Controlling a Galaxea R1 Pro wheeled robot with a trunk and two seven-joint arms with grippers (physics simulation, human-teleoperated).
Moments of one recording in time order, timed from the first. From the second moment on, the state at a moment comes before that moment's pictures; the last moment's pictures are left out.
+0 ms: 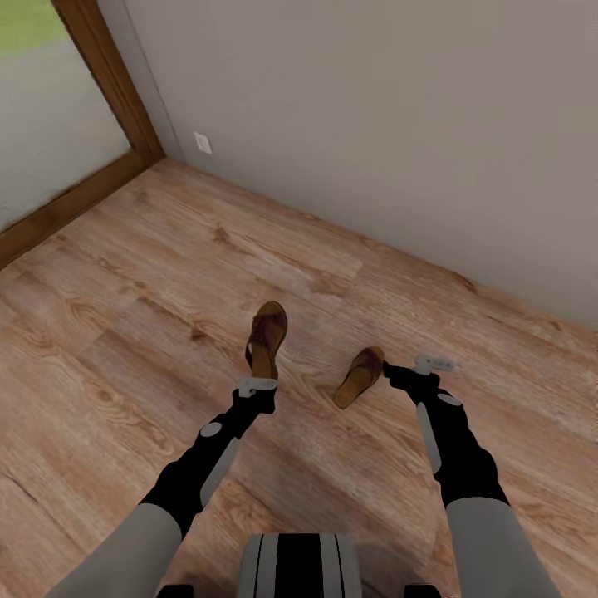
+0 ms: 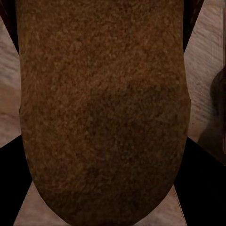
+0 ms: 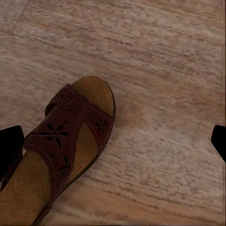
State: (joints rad) left arm -0.67 -0.08 -0.28 -0.80 0.26 0.02 -0.08; right arm -0.67 0.08 -0.21 -1.09 0.03 0.37 0.00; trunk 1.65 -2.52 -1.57
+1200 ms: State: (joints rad) left arm -0.64 -0.04 -0.27 -0.85 0.26 0.05 -0.08; right arm -0.75 0.09 -0.23 -1.09 0.04 0.38 0.00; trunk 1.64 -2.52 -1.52
